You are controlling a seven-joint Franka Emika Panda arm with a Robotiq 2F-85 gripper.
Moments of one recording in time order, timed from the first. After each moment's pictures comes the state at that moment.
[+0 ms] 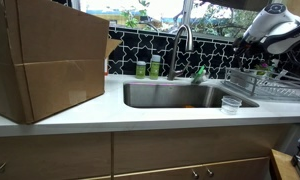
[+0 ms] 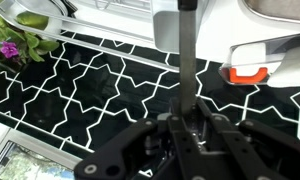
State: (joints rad) arm -0.51 -0.07 -0.40 -2.13 -1.05 2.81 0.77
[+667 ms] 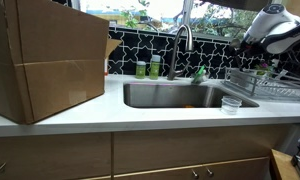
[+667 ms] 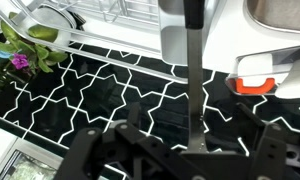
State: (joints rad) arm -0.51 -0.07 -0.40 -2.13 -1.01 2.76 0.75
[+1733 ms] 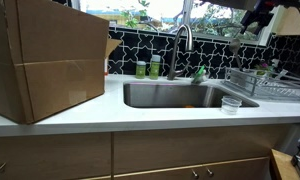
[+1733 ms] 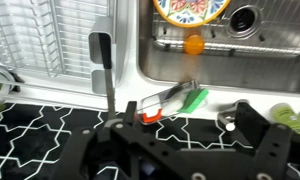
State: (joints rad) arm -0.35 -0.31 -0.32 -1.86 -0.19 1.91 0.09
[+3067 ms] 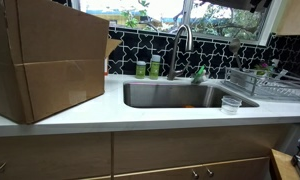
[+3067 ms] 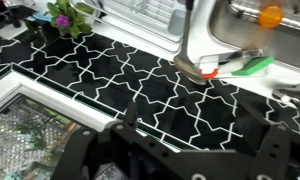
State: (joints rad) arm -0.33 -0.24 -0.32 -1.59 -0.50 1.86 -0.04
